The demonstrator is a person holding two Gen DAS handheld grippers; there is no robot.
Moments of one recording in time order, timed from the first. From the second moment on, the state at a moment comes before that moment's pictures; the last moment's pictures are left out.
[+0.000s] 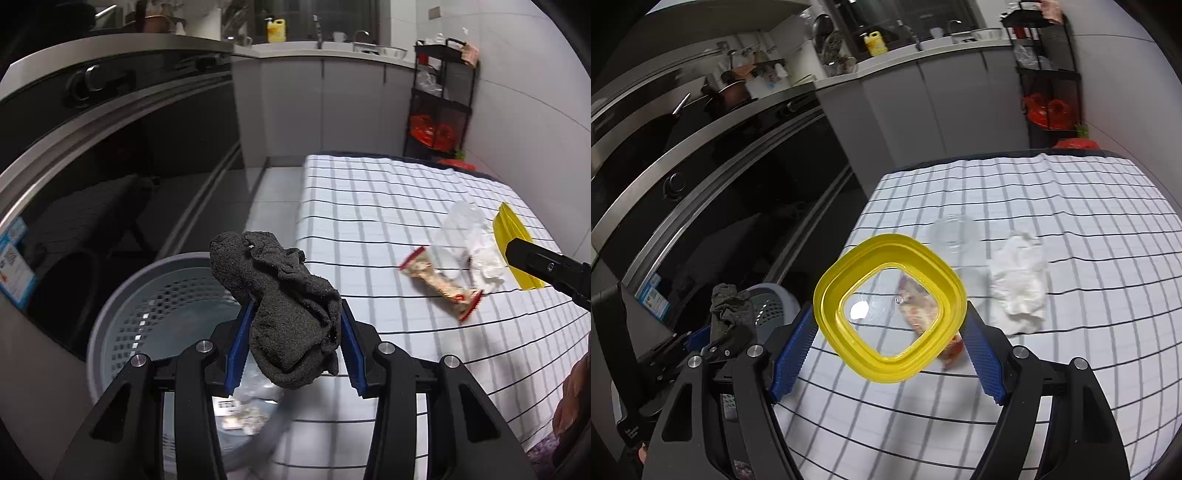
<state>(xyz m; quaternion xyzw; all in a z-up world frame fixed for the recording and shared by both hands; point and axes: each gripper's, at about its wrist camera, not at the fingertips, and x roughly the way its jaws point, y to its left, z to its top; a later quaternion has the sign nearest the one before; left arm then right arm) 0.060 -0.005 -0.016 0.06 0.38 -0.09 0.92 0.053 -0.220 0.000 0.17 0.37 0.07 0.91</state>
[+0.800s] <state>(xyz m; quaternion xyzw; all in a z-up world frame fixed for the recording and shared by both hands) 0.060 0.106 -0.030 0.01 0.39 0.03 0.92 0.100 -0.069 -0.034 0.13 0.42 0.20 0.88</state>
